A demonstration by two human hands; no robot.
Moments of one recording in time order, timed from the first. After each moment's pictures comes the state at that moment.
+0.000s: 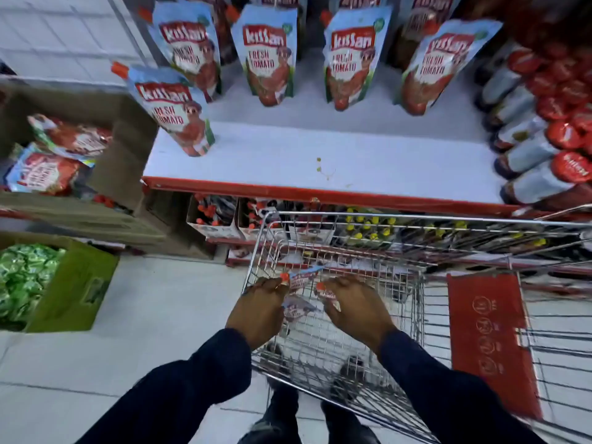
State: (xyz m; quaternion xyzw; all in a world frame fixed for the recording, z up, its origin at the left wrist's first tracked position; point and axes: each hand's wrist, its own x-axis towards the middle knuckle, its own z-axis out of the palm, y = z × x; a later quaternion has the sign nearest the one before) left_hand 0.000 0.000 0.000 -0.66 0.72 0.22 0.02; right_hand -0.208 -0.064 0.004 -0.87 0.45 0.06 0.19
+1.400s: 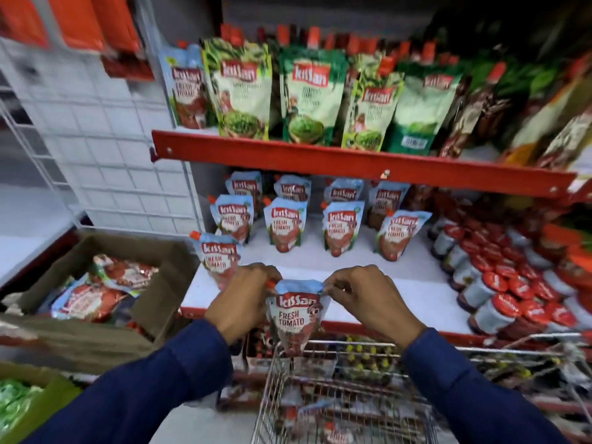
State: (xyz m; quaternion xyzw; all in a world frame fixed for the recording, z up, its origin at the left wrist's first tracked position) left_hand 0.078 -0.101 0.245 -0.64 0.72 0.11 -0.24; right_hand -0.147 -0.163 0.251 -0.86 0.46 -0.18 0.14
